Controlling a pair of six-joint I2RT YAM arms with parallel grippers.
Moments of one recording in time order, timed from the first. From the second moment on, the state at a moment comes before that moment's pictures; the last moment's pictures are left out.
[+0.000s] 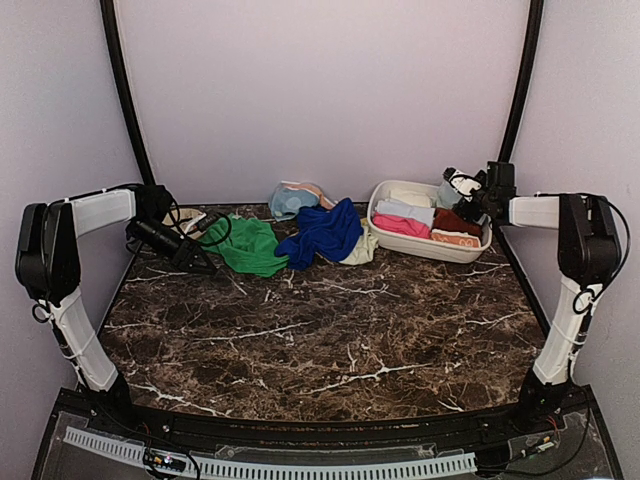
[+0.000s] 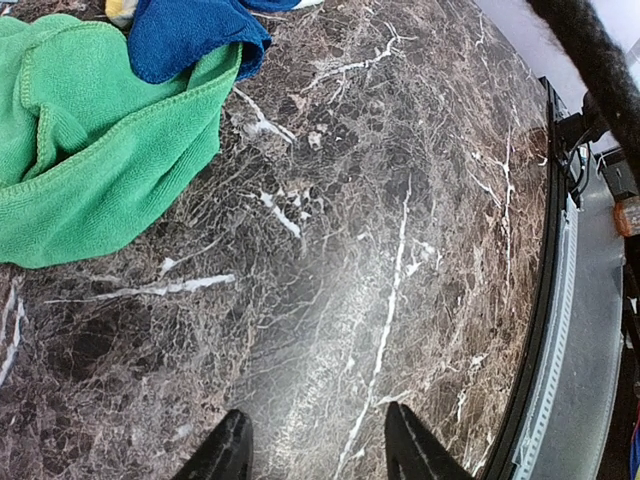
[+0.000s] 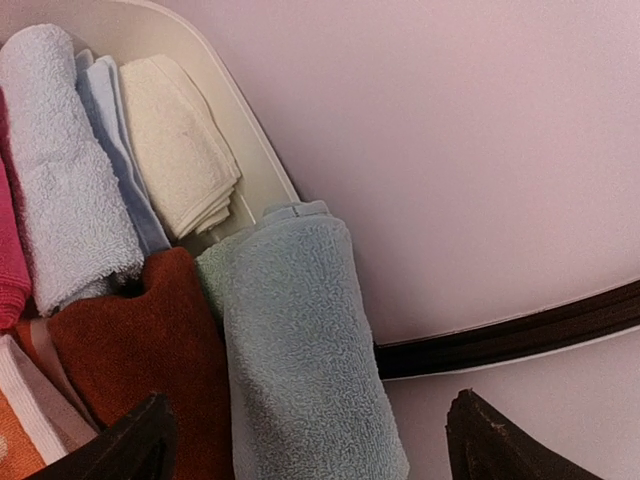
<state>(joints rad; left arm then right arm) -0.05 1.79 1.36 -1.03 0.80 0.71 0.02 1.92 1.33 0.17 -0.05 -0.94</state>
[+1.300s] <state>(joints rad) 0.12 1.38 1.06 -0.52 0.44 0.40 0.34 1.47 1.21 0.14 0.10 0.26</state>
